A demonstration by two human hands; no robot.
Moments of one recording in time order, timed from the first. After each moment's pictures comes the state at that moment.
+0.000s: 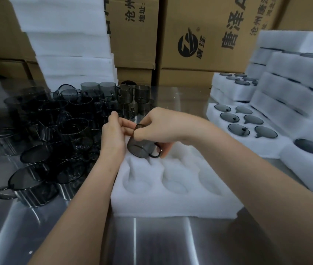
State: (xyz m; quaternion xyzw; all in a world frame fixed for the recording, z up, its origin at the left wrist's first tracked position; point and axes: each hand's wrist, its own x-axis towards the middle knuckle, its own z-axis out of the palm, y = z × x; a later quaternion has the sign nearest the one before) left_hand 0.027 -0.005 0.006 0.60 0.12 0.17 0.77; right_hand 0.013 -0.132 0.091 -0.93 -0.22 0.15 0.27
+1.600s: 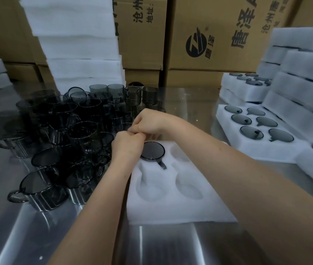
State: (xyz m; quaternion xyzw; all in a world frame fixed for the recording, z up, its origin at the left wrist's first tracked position) left_hand 0.014 -0.007 0.010 0.79 0.21 0.11 0.57; right_hand 0.085 -0.083 0.060 -0.93 -0.27 0.12 0.22
